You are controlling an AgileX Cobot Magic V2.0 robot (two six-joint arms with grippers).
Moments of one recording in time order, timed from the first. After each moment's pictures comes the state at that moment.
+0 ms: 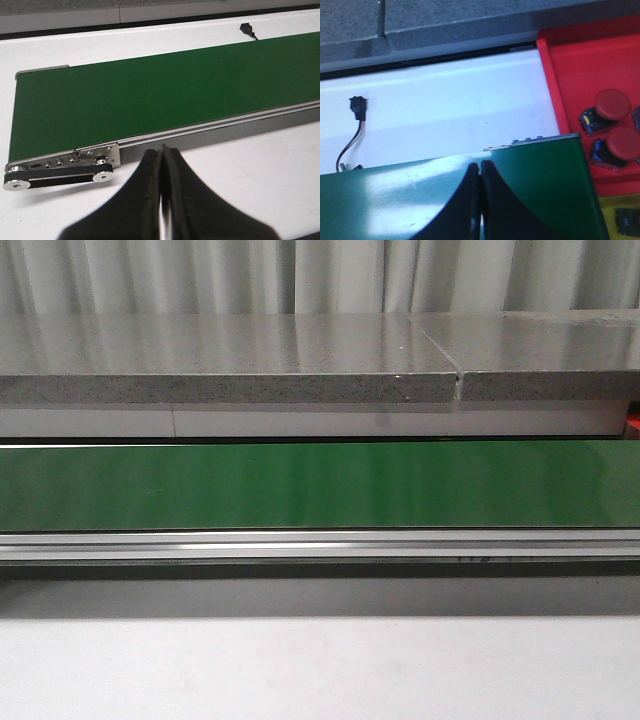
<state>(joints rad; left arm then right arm) -0.22 0.40 -0.60 -0.08 0.81 0.06 -0.05 1.32 -1.13 0.00 0.59 0.15</state>
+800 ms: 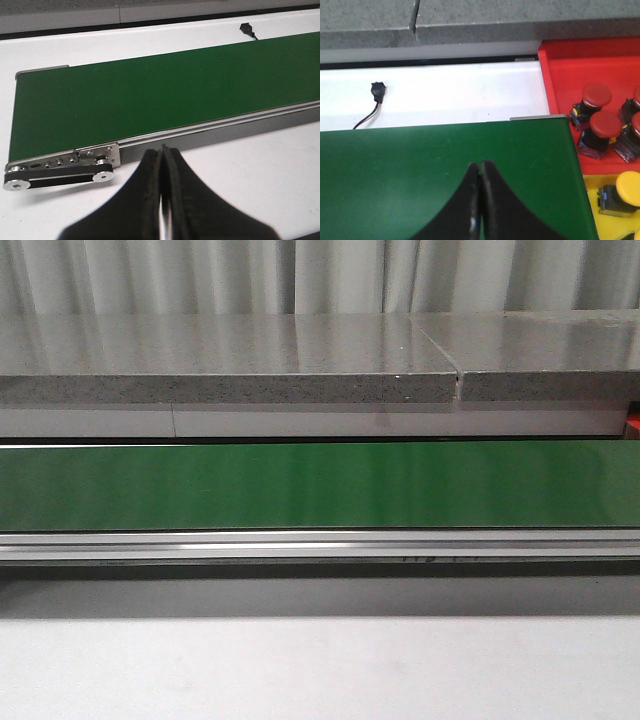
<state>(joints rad) -0.22 0.40 -0.60 -0.08 0.81 0.06 0.00 0.91 -0.75 -0.07 0.43 0.15</state>
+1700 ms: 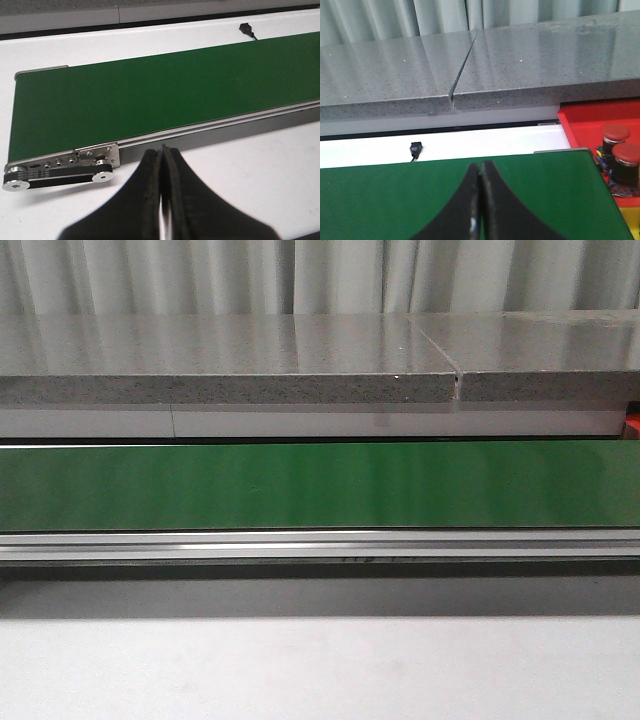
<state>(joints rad) -0.22 0.40 -0.60 -0.08 0.81 0.06 0.03 0.51 -0.16 -0.02 -0.19 0.16</state>
